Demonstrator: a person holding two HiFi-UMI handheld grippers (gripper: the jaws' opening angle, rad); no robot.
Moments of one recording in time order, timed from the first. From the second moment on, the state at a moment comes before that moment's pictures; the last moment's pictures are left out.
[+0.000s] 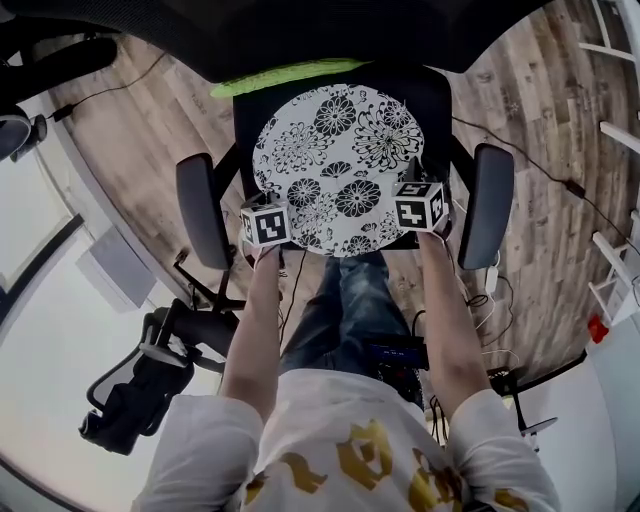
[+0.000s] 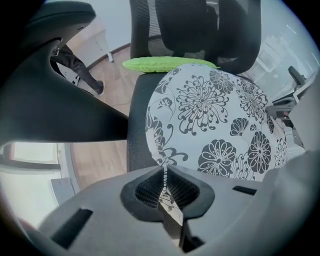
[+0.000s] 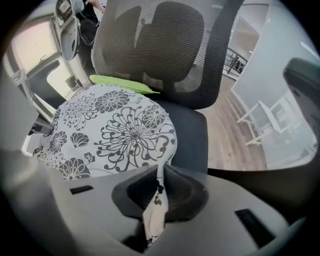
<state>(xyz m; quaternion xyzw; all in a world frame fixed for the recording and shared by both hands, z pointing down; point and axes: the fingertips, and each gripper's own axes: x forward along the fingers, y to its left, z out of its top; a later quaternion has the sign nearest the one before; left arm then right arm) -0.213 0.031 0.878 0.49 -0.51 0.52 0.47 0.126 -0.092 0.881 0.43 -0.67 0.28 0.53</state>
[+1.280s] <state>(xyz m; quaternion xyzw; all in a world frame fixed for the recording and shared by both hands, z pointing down) -0.203 0.031 0.847 0.53 -0.50 0.49 0.48 0.117 -0.094 0.828 0.44 -0.67 0.27 0.54</state>
